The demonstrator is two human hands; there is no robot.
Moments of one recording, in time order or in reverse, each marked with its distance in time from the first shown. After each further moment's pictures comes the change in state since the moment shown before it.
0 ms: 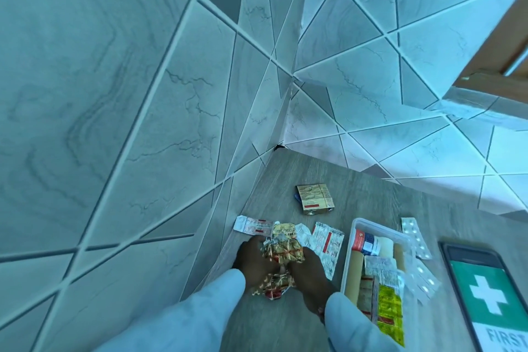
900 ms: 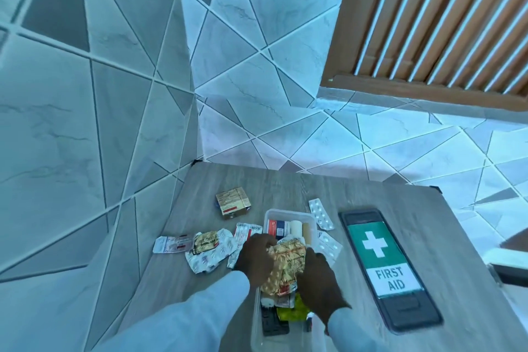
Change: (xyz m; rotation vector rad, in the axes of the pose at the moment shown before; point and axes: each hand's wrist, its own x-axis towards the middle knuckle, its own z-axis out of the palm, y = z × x) left_hand -0.049 0.105 0.124 0.214 -0.122 0.409; right_hand -0.055 0.047 -0.170 -0.913 0.420 -0.231
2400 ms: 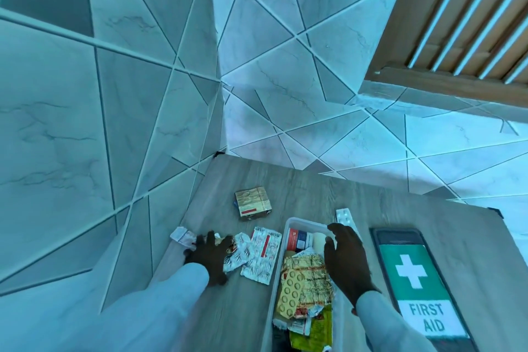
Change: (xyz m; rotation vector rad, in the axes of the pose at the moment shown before) left_hand 0.049 -0.109 -0.076 0.786 -0.258 -0.330; right_hand 0.082 -0.003 -0.033 0.261 0.224 -0.063
